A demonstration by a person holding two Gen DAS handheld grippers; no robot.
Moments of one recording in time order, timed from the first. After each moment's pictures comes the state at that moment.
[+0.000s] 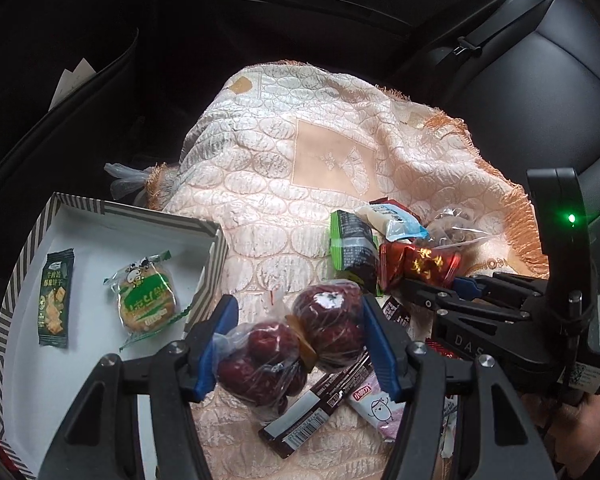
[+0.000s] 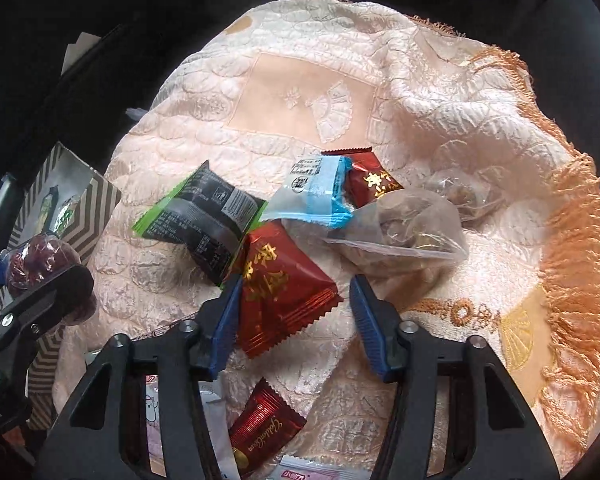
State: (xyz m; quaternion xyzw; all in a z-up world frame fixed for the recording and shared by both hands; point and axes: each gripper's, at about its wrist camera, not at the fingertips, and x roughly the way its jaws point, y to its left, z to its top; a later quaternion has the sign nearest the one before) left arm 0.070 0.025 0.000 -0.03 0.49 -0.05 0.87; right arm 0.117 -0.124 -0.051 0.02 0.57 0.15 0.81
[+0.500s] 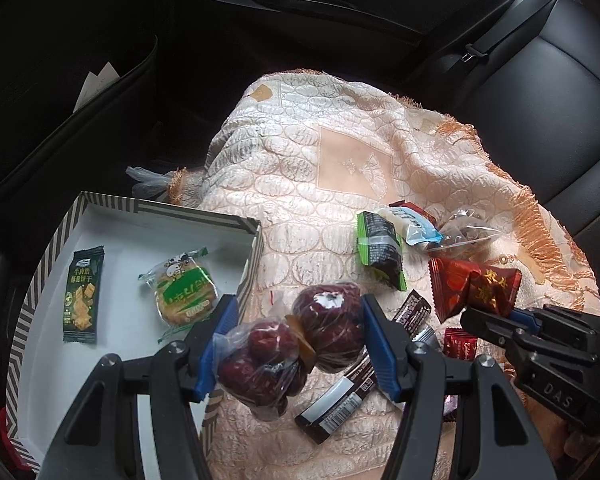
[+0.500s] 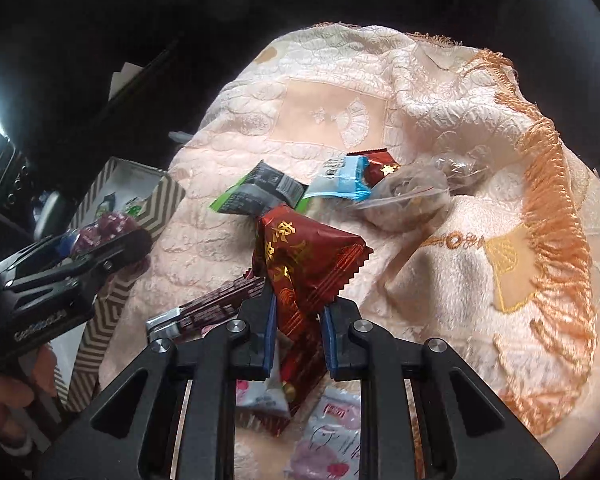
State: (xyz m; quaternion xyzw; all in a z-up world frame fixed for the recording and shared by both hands) left arm 0.056 0.046 0.008 -0.02 0.47 -0.03 0.88; right arm 0.062 -0.132 -0.013 0.08 0.53 0.18 0.82
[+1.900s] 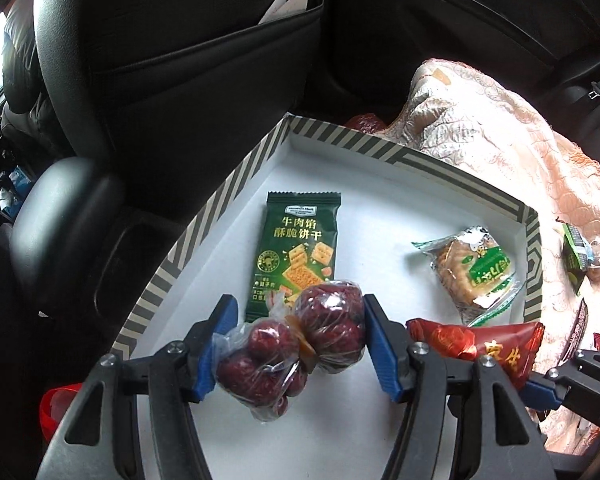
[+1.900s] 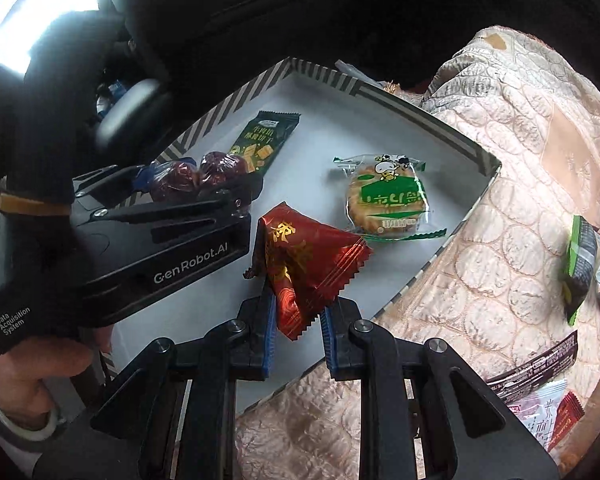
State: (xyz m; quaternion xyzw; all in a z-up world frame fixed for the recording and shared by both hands) left arm 0.049 0.213 -0.037 -0.04 0.50 0.13 0.85; right arm 0.051 0.093 -0.017 -0.04 0.56 0.34 0.75
